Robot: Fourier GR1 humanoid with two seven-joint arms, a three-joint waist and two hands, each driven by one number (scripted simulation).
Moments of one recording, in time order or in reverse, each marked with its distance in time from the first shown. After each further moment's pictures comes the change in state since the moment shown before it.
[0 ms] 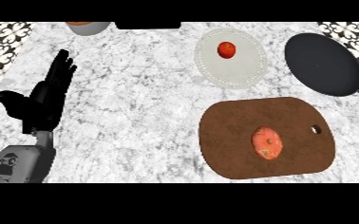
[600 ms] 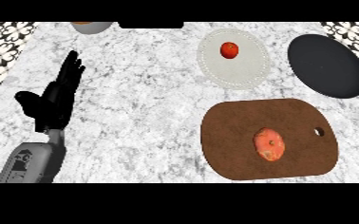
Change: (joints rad) left arm -0.019 -0.060 0.005 0.048 -0.051 -0.009 -0.032; right arm -0.138 0.039 0.011 -0.266 0.008 0.091 0.381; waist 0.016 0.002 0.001
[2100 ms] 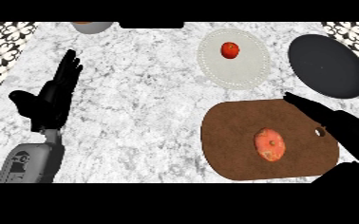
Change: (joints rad) left arm 0.003 -0.049 0.075 -0.032 -0.064 -0.075 0.032; right arm -0.082 0.366 0.229 0.042 0.430 0.174 0.198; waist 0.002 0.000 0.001
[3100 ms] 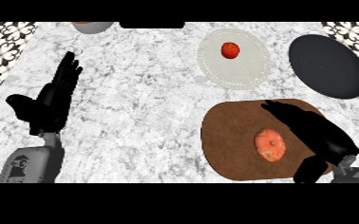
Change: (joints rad) left arm 0.022 -0.032 0.029 -0.032 -0.029 -0.028 0.010; right arm -0.062 0.100 0.134 0.142 0.379 0.040 -0.018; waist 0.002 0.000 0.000
